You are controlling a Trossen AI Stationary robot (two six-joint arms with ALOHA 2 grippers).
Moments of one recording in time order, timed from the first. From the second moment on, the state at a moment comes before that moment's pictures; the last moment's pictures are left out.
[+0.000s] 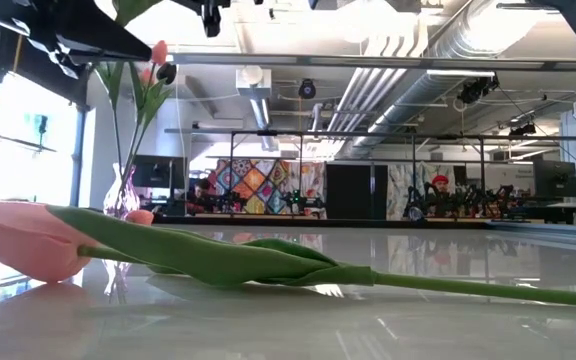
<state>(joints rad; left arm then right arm) -0.65 0.96 0.47 0.03 -0.97 -0.41 0.00 2.08 1.86 -0.01 -0.27 -0.04</state>
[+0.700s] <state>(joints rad) -0.83 0.80 0.47 0.02 -1.25 -0.27 0.04 1.94 1.83 -0.41 0.02 -0.07</state>
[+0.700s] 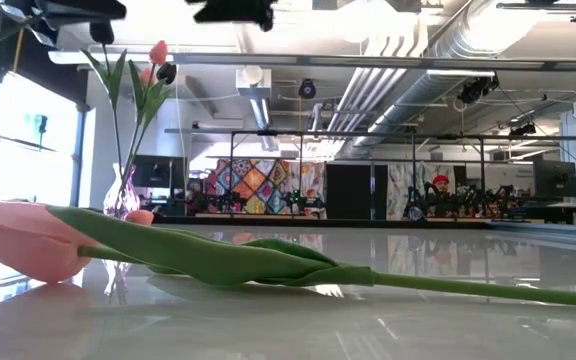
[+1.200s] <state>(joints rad) -1.06 0.71 0.47 0.02 -1.47 -0.18 0.07 1.63 1.13 0.29 0.05 0.07</state>
